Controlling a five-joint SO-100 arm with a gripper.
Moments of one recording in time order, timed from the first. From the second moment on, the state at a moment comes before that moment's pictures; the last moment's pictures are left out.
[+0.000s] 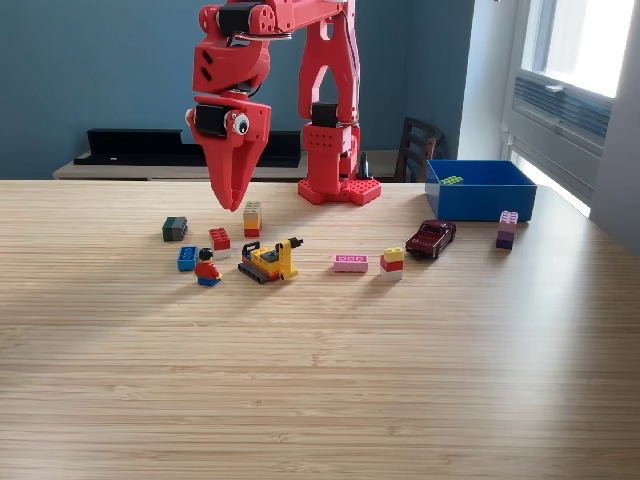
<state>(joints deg) 28.9 96.2 98.3 64.2 5.7</state>
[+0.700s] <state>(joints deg) 33.3 96.2 99.8 64.2 10.2</state>
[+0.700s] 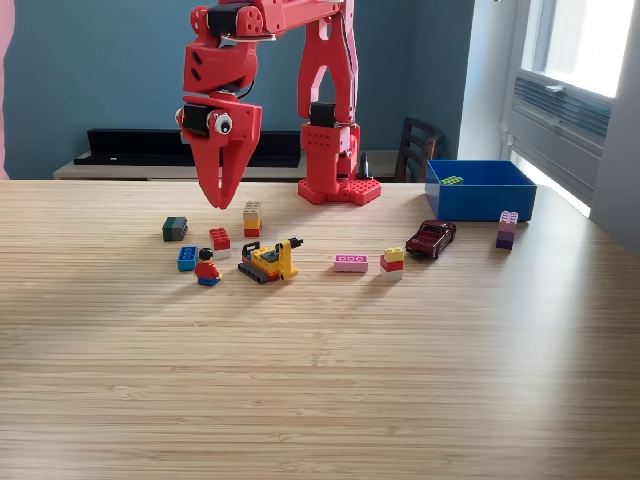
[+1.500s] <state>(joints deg) 37.7 93.0 91.9 62.0 15.7</state>
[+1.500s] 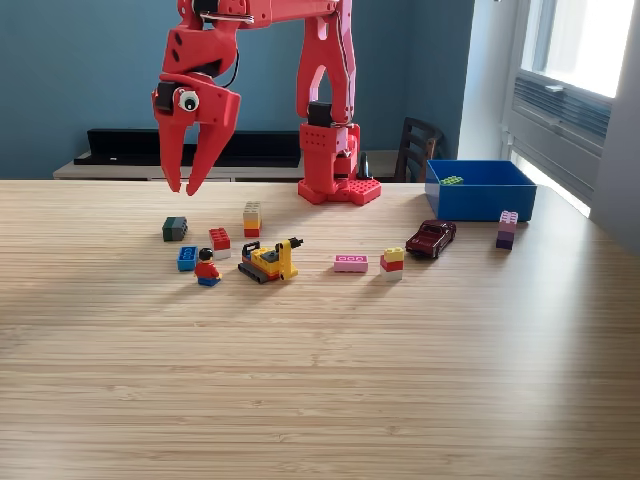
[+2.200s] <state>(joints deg) 37.8 78.5 87.1 63.5 16.5</state>
